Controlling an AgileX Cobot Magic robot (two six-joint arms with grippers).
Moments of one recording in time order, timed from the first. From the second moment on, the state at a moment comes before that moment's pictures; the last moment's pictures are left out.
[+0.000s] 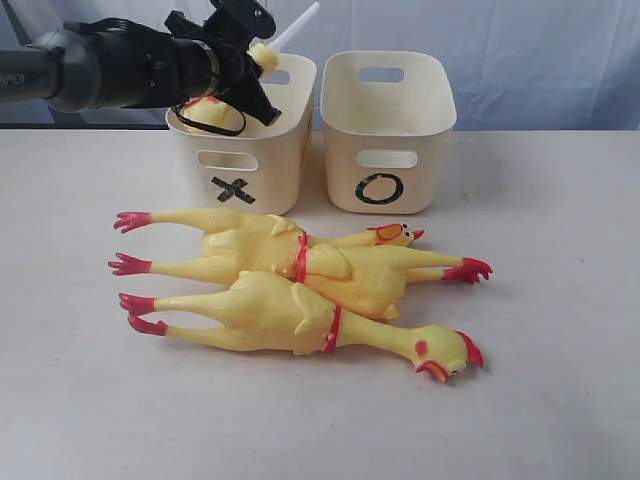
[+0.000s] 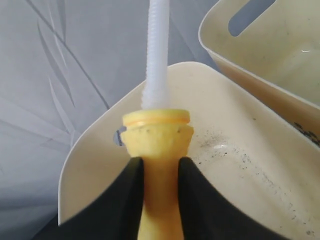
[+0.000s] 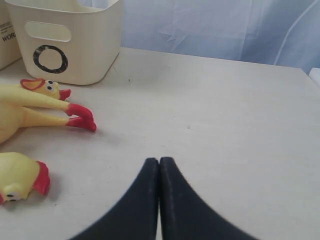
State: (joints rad) left arm -0.37 2.16 -1.65 1.37 0.02 -0.83; right arm 0.06 0.01 0.00 -0.02 0.38 -0.10
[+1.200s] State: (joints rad) left arm -0.37 1.96 -1.66 1.16 0.22 -0.82; right arm 0.06 0.01 0.00 -0.02 0.38 -0.10
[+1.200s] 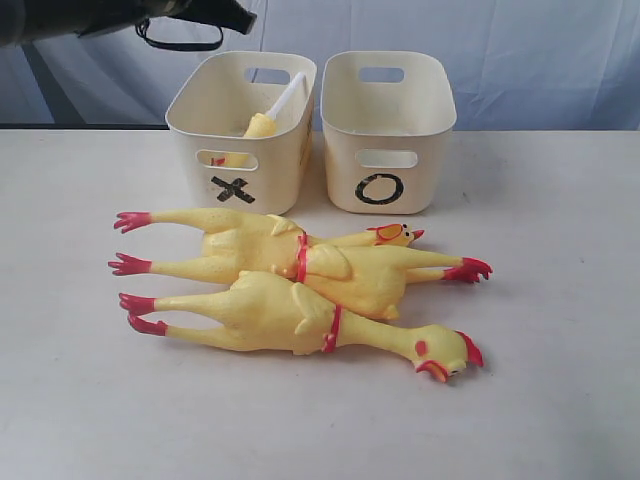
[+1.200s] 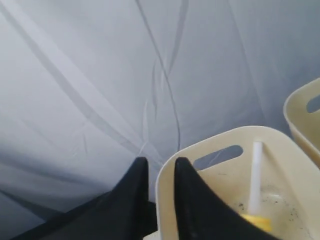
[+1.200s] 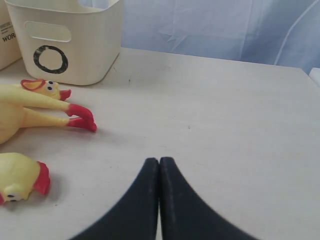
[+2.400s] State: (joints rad) left arm -0.64 1.94 -1.60 -0.34 0.94 1.03; right arm 0.06 0.01 0.00 -0.02 0.38 -0.10
